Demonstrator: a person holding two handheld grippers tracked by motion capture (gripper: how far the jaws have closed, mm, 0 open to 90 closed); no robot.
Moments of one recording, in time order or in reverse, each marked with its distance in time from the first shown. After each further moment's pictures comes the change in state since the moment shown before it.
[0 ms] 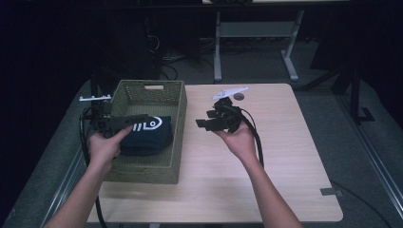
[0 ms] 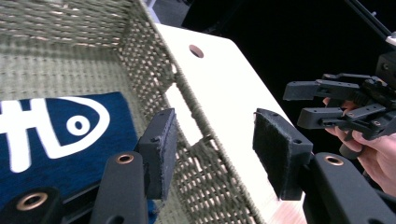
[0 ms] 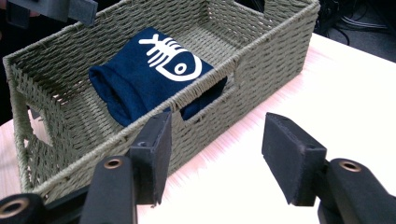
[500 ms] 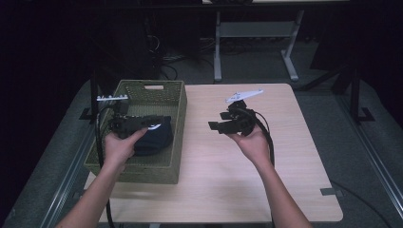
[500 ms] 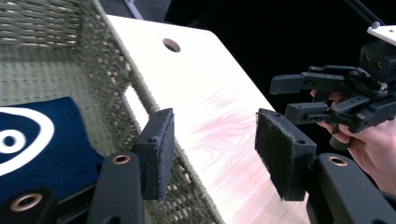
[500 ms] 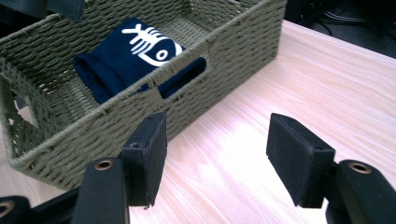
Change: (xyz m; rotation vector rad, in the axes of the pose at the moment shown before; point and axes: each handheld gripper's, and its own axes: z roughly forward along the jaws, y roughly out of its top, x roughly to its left) left arm -0.029 -0.004 0.029 0.028 -0.052 0.053; right arm -0.016 -0.019 -0.026 0.007 -0.051 0.015
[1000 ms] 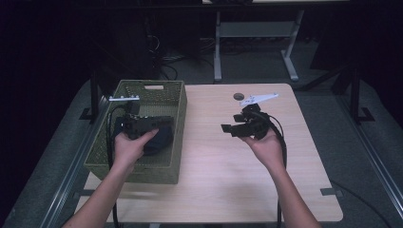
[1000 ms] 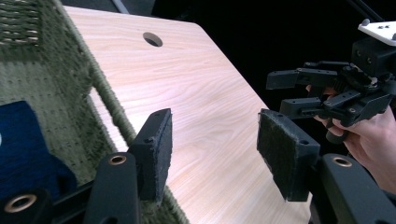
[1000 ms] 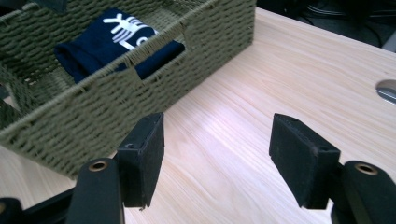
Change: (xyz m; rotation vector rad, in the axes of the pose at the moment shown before) left arm -0.015 -0.002 0.019 0.020 -0.029 0.025; right arm -0.016 -0.020 -0.024 0.007 -0.048 0.022
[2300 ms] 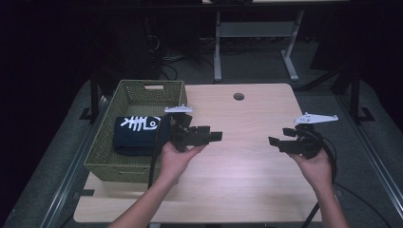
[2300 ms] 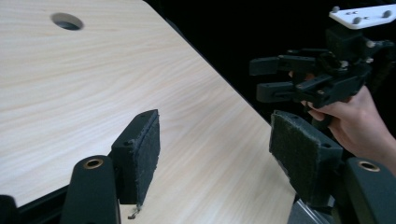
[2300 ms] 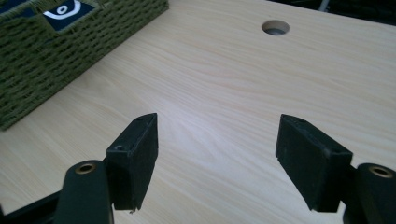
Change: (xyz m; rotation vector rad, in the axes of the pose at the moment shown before) left arm -0.091 -0.030 0.092 0.077 -0.079 0.126; right arm -0.066 -0.091 -0.080 -0.030 -0.175 0.098
